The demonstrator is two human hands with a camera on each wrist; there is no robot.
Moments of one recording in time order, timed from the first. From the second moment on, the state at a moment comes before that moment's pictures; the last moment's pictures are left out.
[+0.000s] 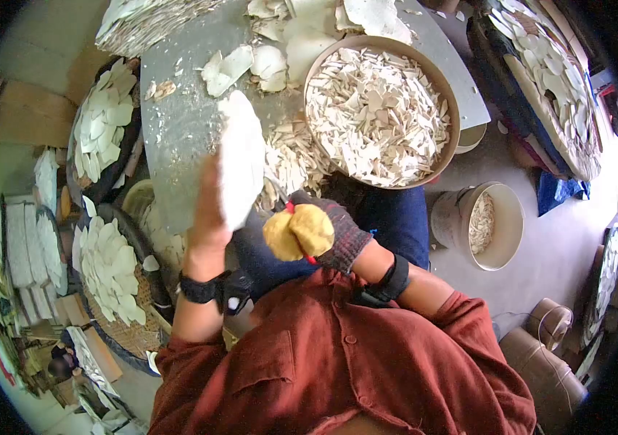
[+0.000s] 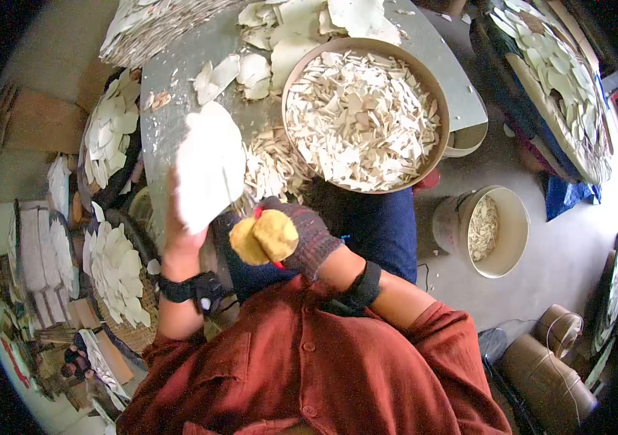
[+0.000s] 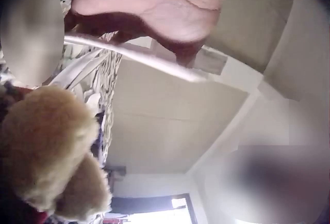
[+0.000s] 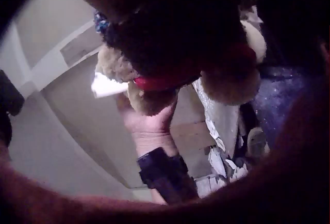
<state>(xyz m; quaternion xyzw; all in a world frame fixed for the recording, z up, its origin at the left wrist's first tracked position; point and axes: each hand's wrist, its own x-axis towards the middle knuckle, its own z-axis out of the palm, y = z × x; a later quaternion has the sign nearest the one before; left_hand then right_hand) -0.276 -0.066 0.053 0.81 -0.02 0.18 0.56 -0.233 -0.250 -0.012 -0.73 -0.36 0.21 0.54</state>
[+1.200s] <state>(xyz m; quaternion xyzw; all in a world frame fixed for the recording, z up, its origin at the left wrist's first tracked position) -0.363 -0.057 0.065 0.52 0.29 0.21 0.78 -0.213 -0.282 -0.056 -0.28 -0.20 0.36 0.87</state>
